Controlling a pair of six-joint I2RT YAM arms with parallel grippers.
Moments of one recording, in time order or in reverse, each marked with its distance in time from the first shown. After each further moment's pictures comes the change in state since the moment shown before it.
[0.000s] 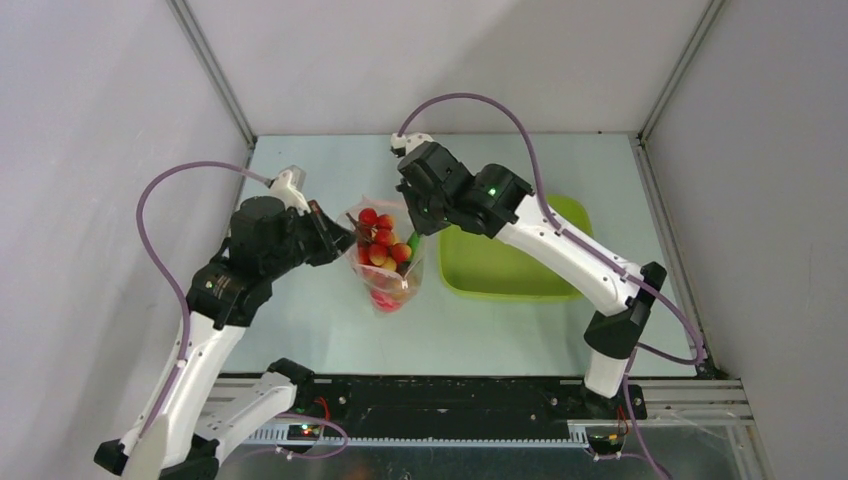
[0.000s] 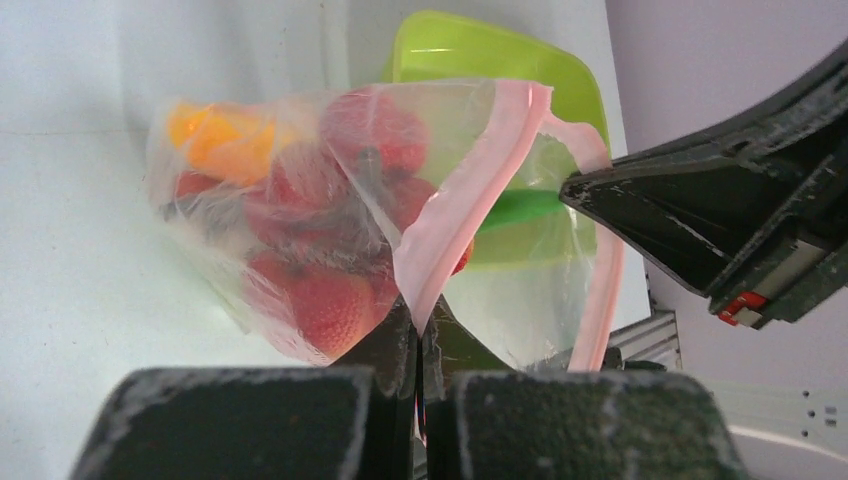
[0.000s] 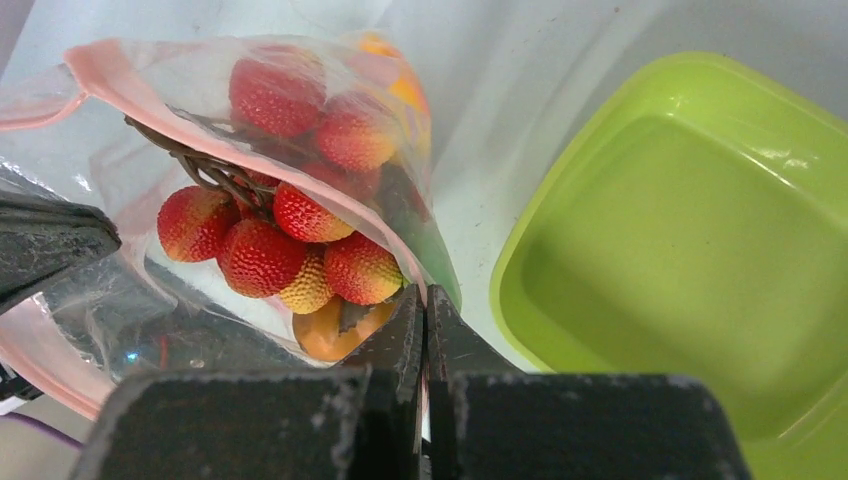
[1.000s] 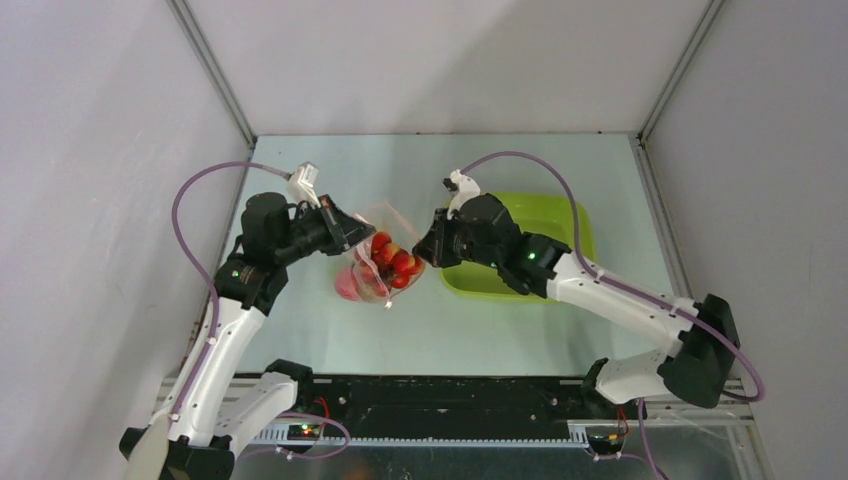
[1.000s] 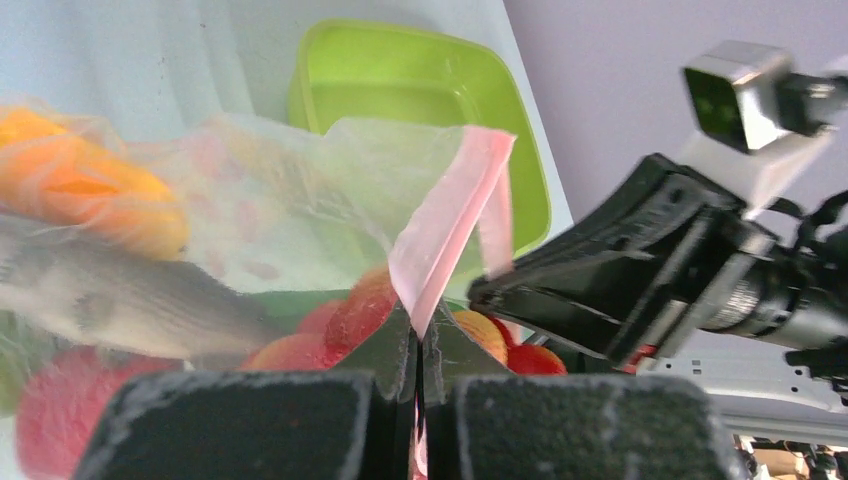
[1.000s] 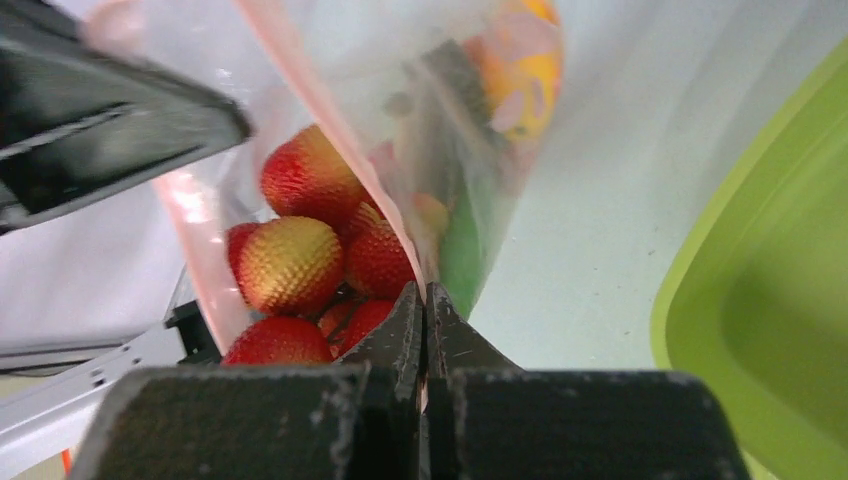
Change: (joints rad) left arm 0.145 0.040 -0.215 0.357 0.349 0.015; right arm -0.070 -0.414 -0.951 0.877 -0.263 0.292
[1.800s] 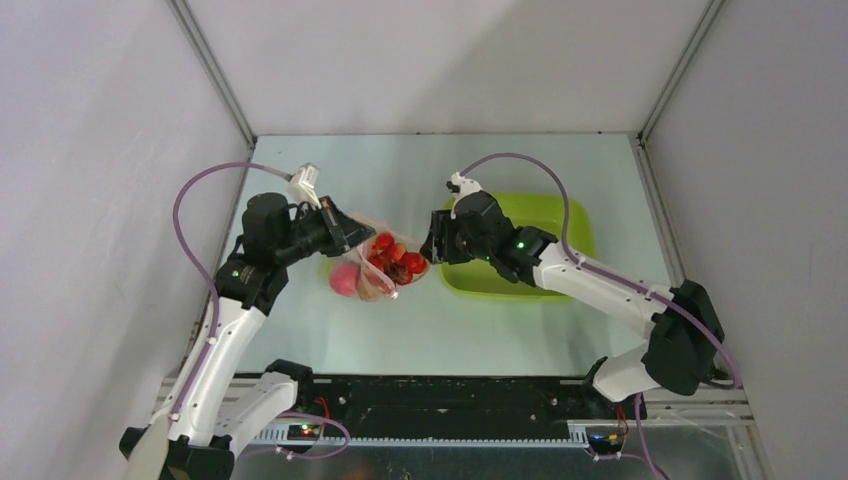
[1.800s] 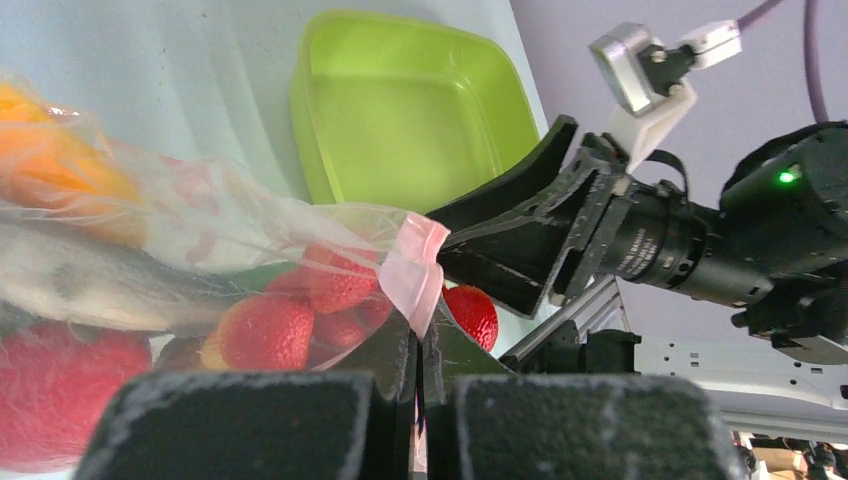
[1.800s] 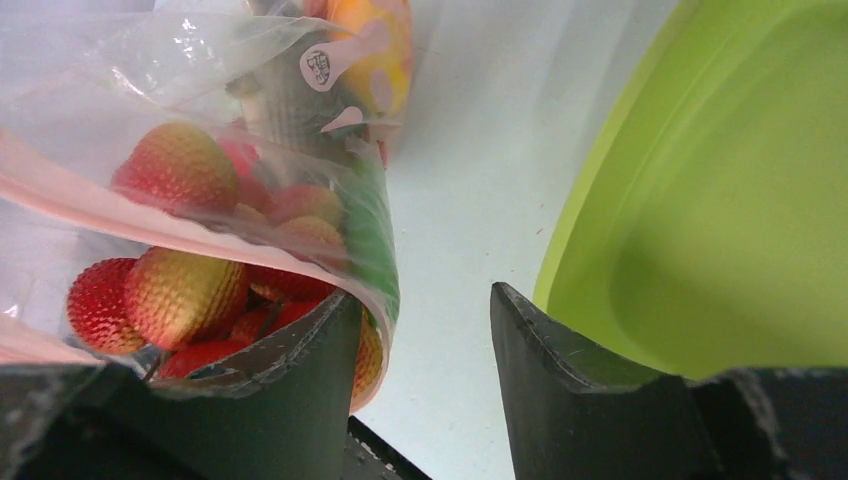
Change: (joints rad) left arm 0.000 0.000 0.000 -0.010 0.002 0.000; right arm -0.072 0.059 0.002 -0.092 0.047 -0.064
